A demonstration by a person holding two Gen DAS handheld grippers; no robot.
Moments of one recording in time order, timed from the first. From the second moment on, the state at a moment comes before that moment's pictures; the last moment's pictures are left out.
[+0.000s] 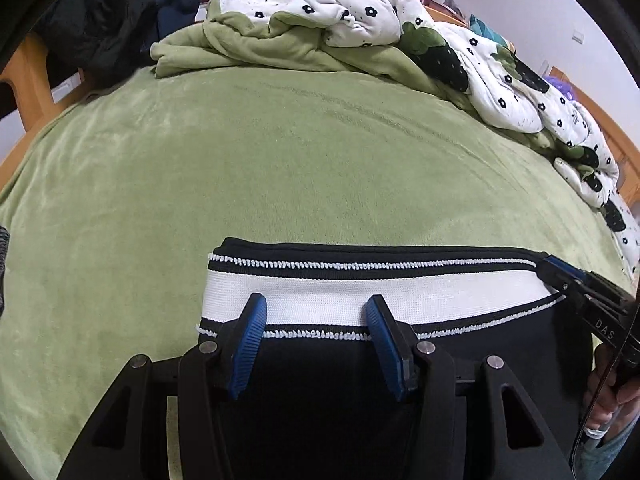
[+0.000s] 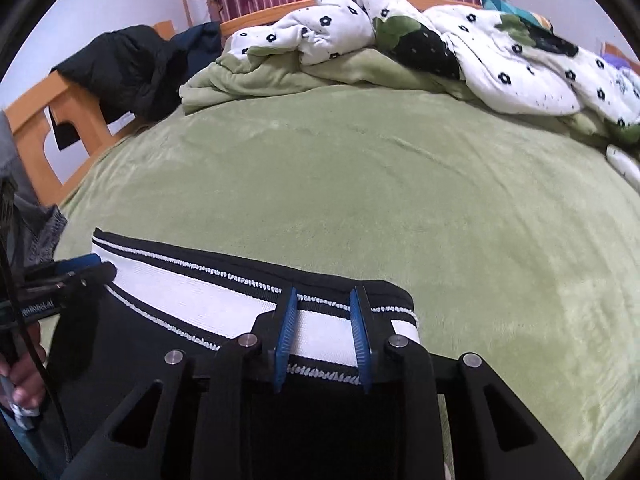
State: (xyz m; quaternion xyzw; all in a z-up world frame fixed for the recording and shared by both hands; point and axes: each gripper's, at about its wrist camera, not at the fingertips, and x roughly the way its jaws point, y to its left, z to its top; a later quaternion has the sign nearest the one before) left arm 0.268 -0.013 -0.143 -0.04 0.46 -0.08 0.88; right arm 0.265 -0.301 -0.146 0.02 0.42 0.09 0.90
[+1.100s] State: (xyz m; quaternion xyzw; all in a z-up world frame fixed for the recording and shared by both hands) left arm 0.031 0.027 -0.134 -0.03 0.48 -0.10 0.87; right arm 0.066 -0.317 -0.119 0.07 0.41 0.09 0.90
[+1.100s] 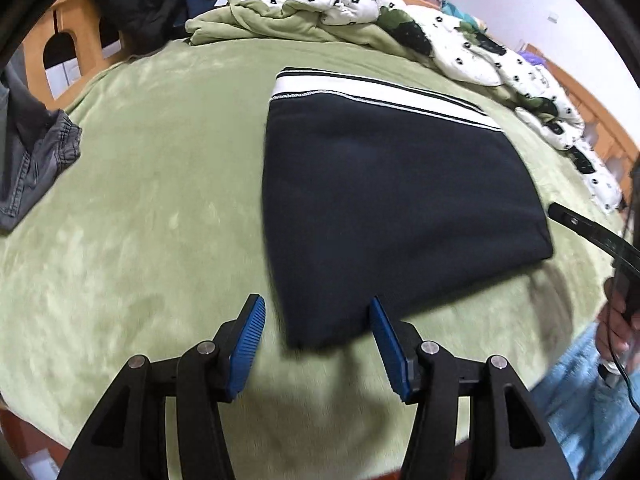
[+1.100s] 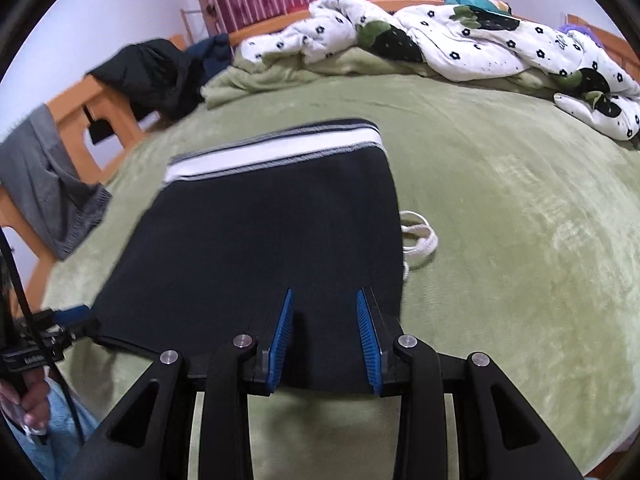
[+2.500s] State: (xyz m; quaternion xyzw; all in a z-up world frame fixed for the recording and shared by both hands) left arm -0.034 0.011 -0.068 -0.07 0.46 -0.09 0.88; right arm -0.008 -0.297 -0.047 0.00 0.42 0.03 0.91
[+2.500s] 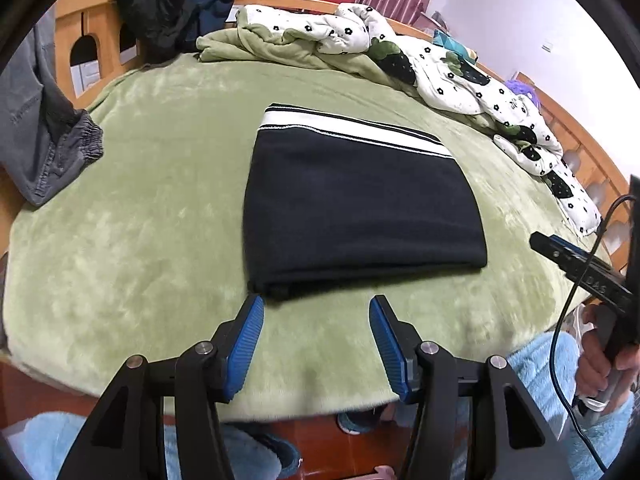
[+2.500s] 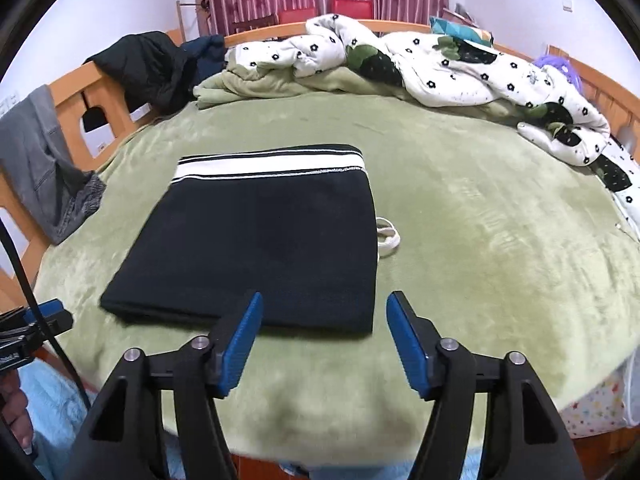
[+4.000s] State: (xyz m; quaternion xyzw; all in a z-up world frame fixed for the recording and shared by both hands) left arm -0.079 -0.005 -0.029 -0.04 0.43 -0.05 0.90; right arm -0.092 -0.304 -0.012 0.00 0.38 -0.02 0.92
